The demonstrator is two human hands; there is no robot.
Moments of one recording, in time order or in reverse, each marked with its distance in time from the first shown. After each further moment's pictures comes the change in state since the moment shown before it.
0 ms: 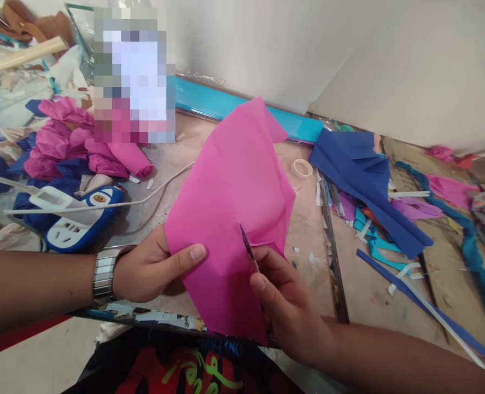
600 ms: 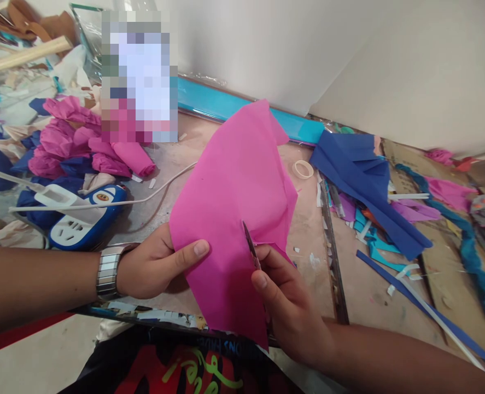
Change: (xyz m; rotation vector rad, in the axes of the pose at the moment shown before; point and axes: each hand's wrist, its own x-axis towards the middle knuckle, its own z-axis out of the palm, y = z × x) left_hand 0.003 0.000 0.003 -0.078 -0.009 0.012; right_hand -0.001 0.001 0.001 -0.031 0.041 0.022
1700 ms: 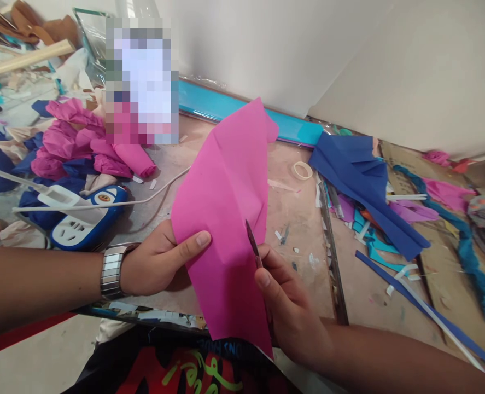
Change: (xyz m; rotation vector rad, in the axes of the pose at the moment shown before) left_hand 0.003 -0.005 0.000 -0.007 0.076 0.053; right_hand 0.000 0.002 0.006 0.228 -0.075 0.051
